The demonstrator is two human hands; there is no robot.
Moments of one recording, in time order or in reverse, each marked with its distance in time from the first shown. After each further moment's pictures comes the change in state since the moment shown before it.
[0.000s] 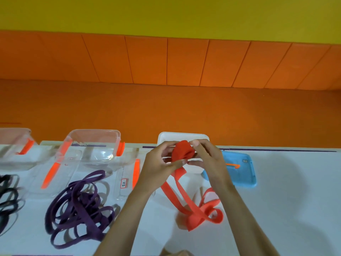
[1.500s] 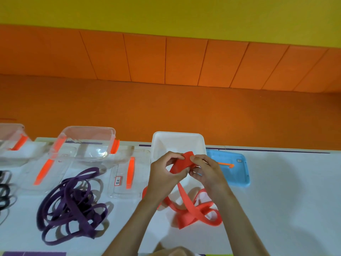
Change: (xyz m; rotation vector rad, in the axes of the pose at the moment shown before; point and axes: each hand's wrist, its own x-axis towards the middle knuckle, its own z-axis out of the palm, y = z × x) left_hand -0.017 -0.035 0.050 -0.024 0.126 0.100; right_hand -0.003 0.039 -0.031 0.195 0.055 0.333
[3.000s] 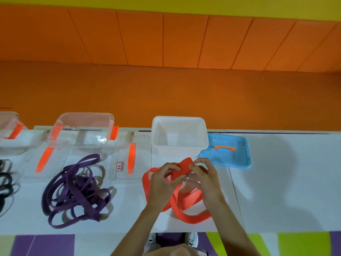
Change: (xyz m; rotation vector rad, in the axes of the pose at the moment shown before) left_hand -0.056 -0.071 0.003 0.000 0.010 -0.176; right_hand -0.026 0.072 -0.005 0.020 0.140 0.055
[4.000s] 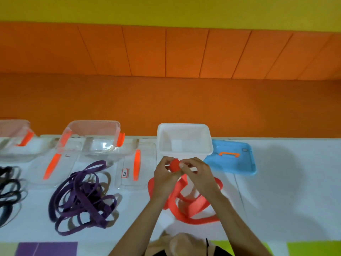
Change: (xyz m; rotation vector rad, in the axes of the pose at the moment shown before) left_hand 0.030 0.010 -0.009 0.008 0.089 -0.204; right_hand 0.041 0.014 0.017 -0.708 -0.192 -0.504
